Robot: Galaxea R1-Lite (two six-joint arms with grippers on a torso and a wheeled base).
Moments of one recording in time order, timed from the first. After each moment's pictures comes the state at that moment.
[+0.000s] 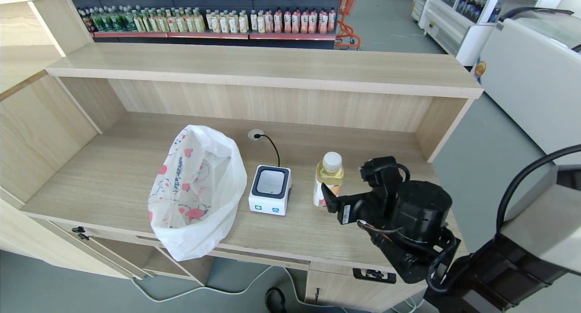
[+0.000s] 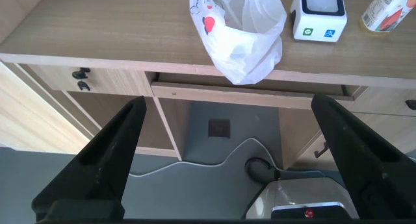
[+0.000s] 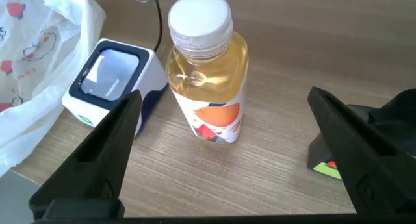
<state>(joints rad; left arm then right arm) -0.01 0.00 0.00 0.04 -0.04 0.03 0.72 2.04 -0.62 -1.40 -0.45 0.00</state>
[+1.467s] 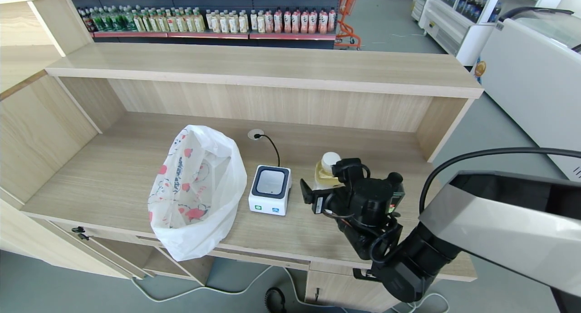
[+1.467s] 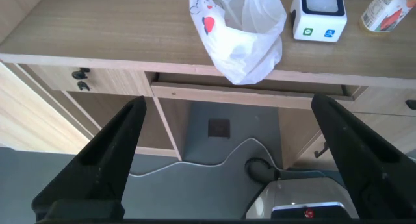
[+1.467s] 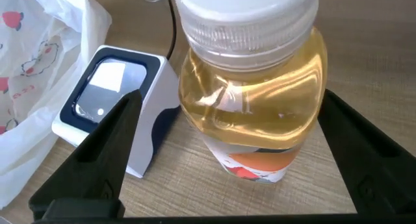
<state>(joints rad) -0.01 0.00 0.00 0.04 -0.04 0.03 0.69 2.29 -0.91 -1.39 -0.38 0.07</state>
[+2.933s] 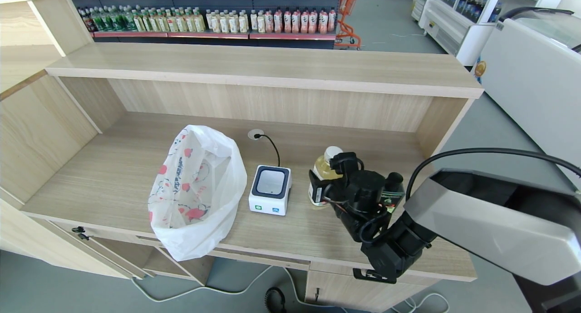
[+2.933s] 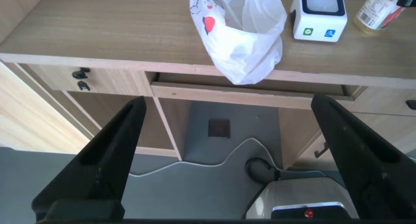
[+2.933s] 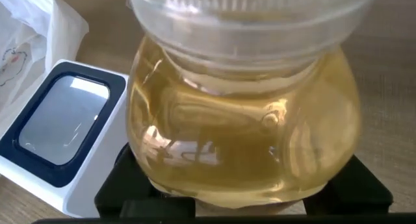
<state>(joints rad) -0.01 0.00 0.00 0.04 -0.04 0.03 0.62 2.40 -1.08 -1.37 -0.32 0.03</state>
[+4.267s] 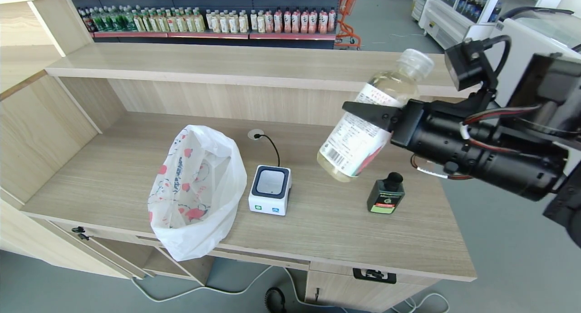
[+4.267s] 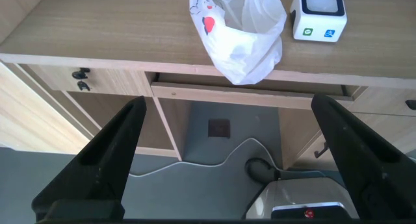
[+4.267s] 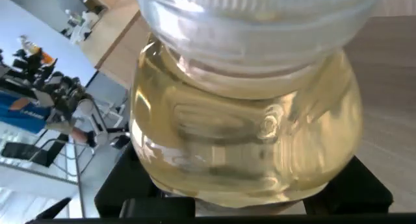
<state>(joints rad) -0.01 0.00 0.00 0.04 -0.04 0.03 0.60 1.56 -0.89 -0.78 0.26 0.45</state>
